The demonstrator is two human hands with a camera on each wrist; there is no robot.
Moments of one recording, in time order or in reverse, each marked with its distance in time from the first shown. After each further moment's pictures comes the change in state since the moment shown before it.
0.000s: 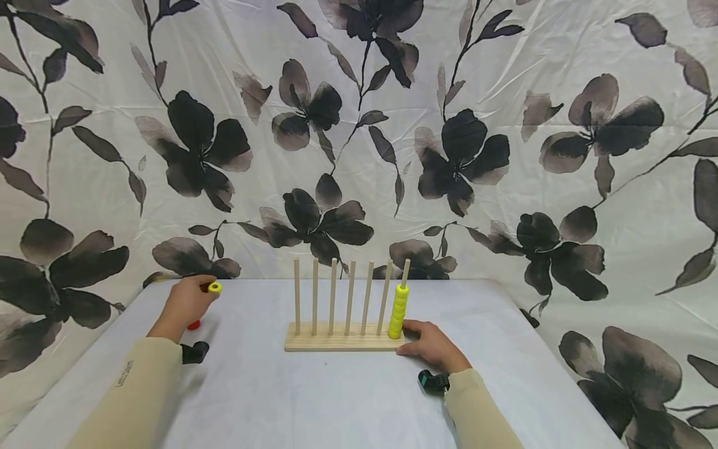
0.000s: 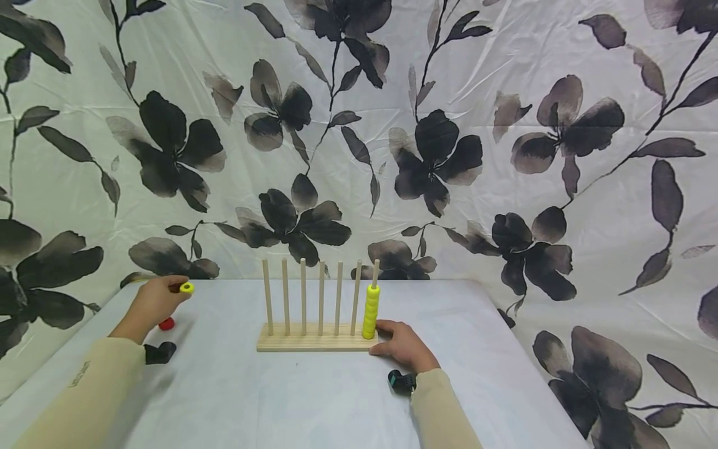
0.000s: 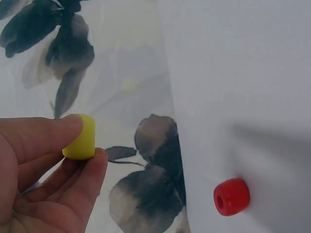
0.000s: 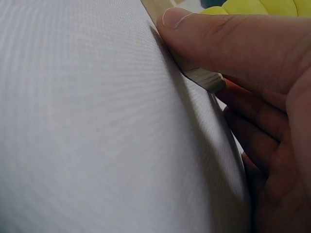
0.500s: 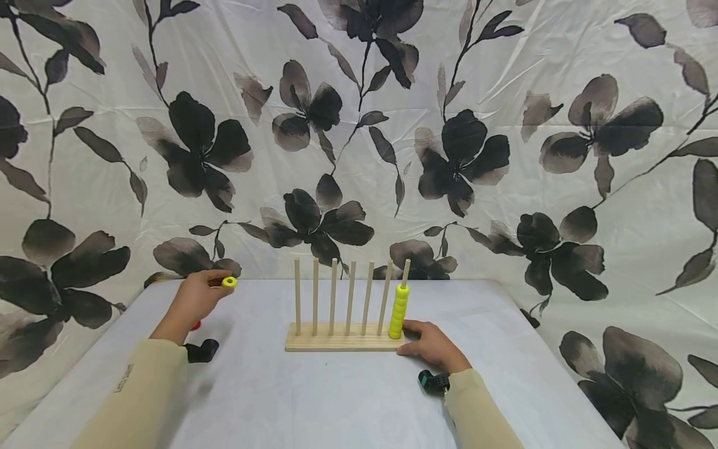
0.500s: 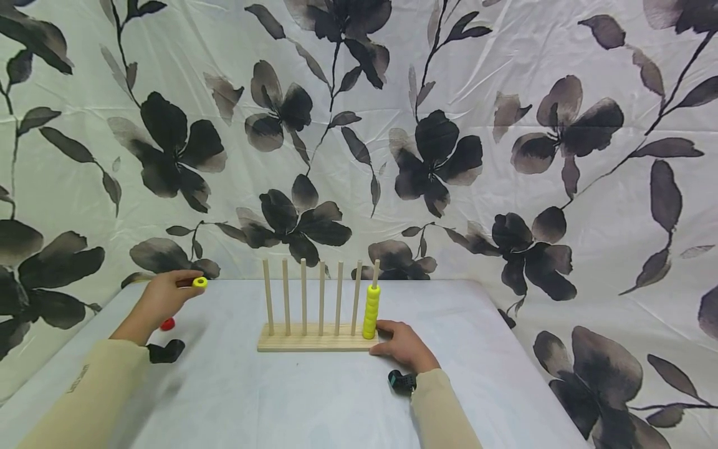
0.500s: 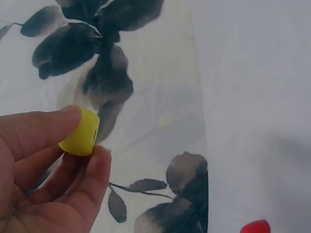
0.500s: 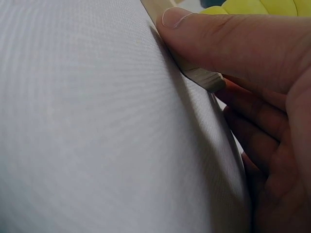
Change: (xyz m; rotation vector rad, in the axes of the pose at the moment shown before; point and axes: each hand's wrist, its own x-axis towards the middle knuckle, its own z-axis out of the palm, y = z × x) left_hand -0.013 0.032 -0.005 -0.145 -0.061 0.010; right_hand -0.001 -0.001 0.001 0.007 0.003 0.008
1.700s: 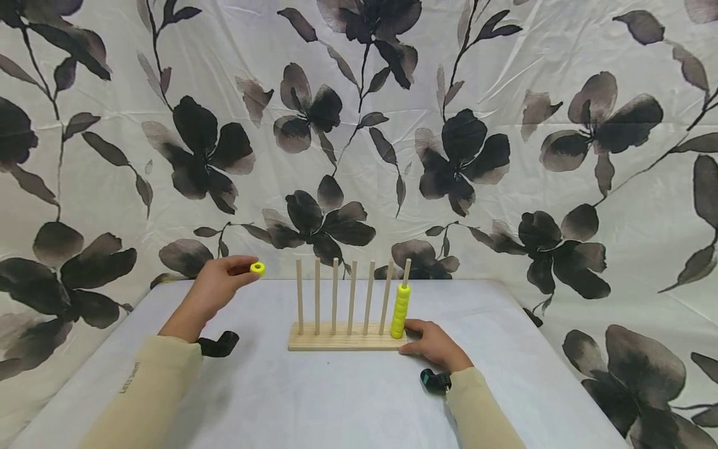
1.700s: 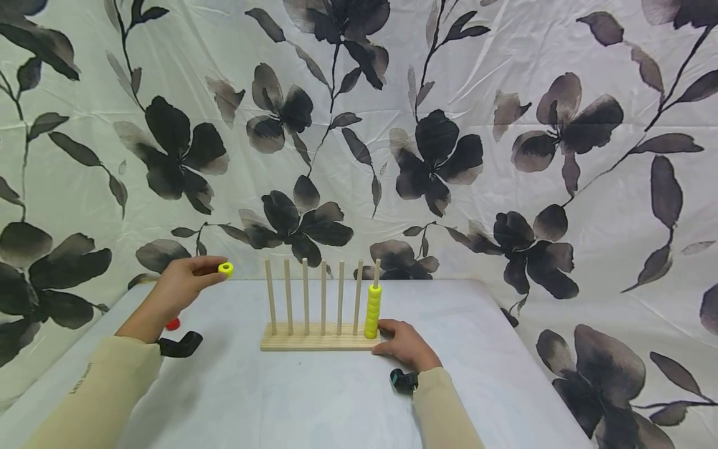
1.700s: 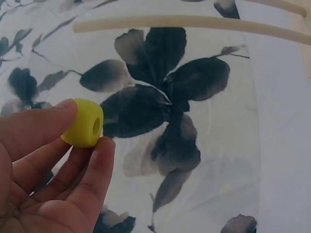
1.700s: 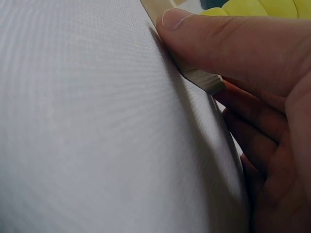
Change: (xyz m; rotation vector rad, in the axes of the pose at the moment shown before) left_hand -0.023 0.067 -0.005 -0.169 -0.044 0.045; right_hand 0.000 0.002 0.000 0.010 -0.002 -0.029
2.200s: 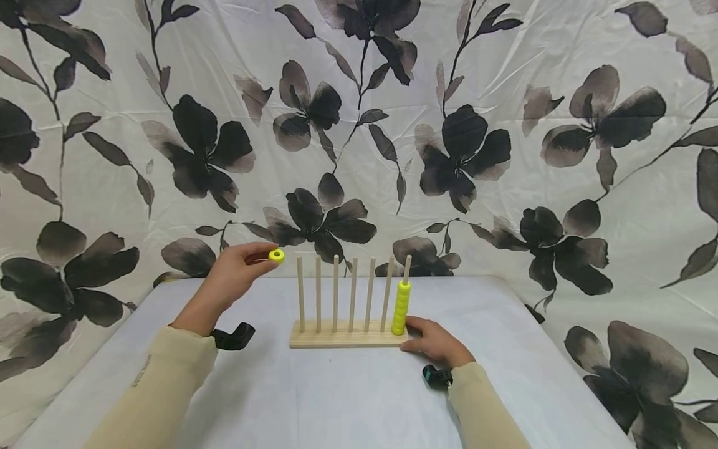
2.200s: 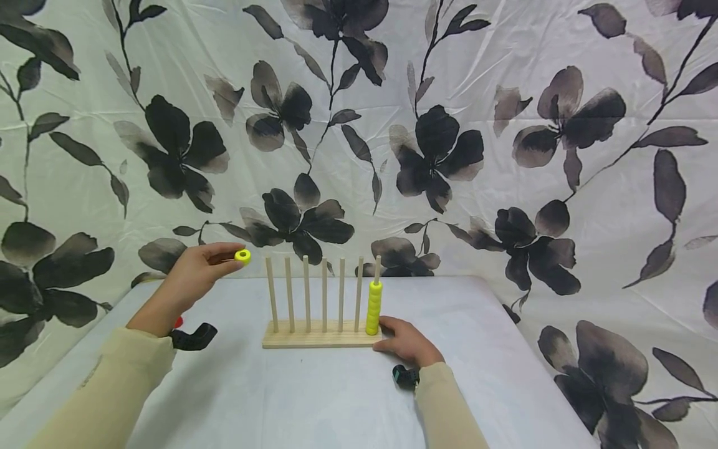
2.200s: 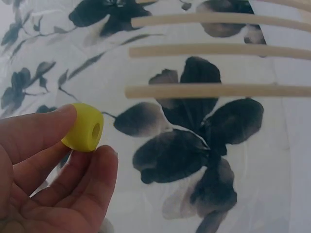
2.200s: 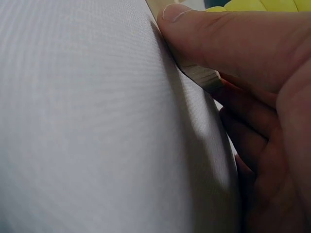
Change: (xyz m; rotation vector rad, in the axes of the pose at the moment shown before) left_hand -0.008 0.043 0.009 -0.018 -0.015 0.098; right_hand 0.001 0.001 -0.004 -0.088 -0.065 -0.062
